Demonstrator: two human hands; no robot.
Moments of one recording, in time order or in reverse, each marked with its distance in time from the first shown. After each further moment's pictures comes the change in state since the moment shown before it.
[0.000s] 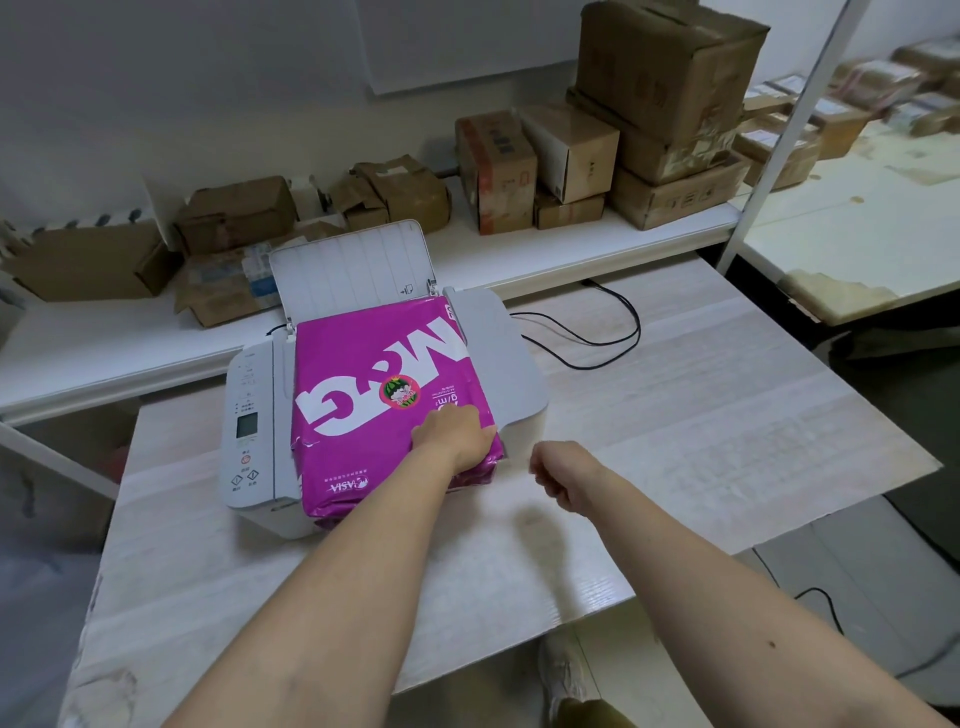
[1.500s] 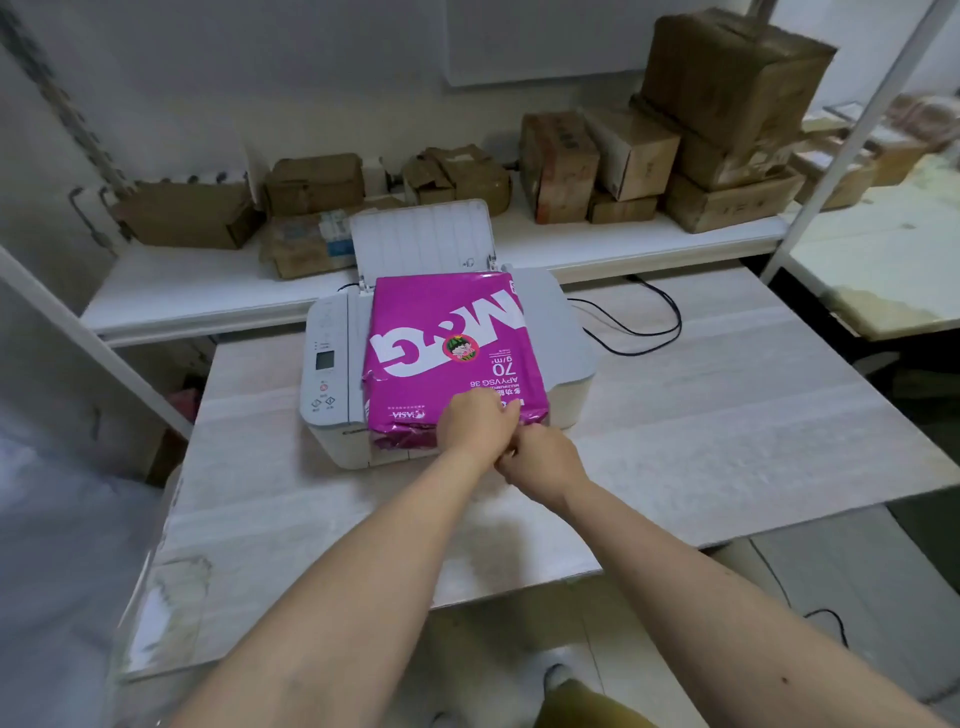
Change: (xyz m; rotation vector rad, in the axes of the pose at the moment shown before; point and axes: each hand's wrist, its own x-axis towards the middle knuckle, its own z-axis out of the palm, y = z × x) left_hand -0.086 -0.028 0.017 -0.353 0.378 -0.080; right_hand -0.074 0.038 0.084 -0.885 0.203 -0.782
